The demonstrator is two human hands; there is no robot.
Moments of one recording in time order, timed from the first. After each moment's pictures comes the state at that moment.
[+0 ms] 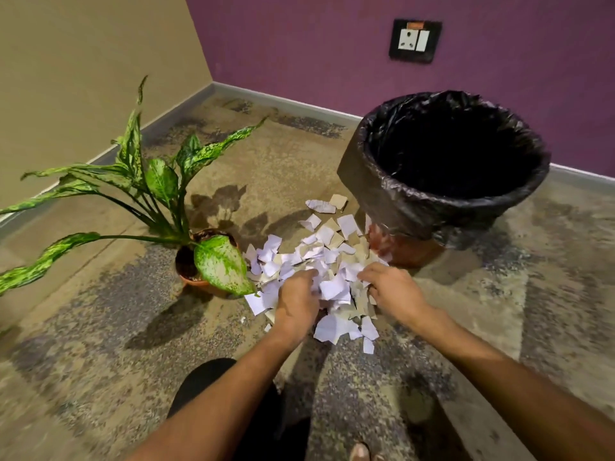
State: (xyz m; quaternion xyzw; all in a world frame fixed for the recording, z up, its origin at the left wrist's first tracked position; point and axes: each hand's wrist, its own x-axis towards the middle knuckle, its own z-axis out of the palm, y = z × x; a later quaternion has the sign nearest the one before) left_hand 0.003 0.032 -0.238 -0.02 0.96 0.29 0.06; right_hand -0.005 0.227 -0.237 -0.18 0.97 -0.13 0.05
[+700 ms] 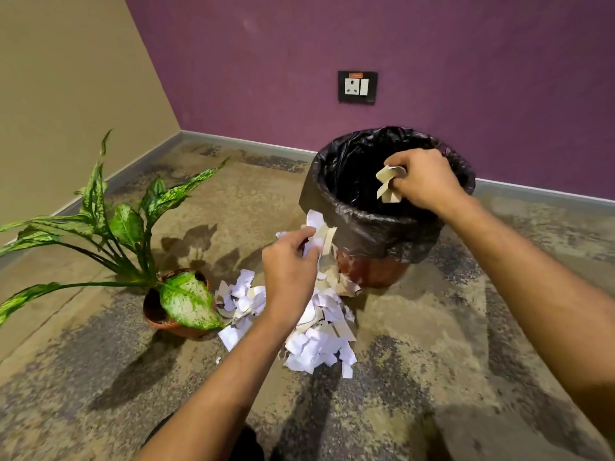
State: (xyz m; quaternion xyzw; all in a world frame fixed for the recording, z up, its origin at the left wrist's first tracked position) left_hand -0.007 0.085 -0.116 0.00 0.86 0.49 -0.15; right_hand -0.089 0.316 -0.057 0.04 0.97 -0.20 -0.14
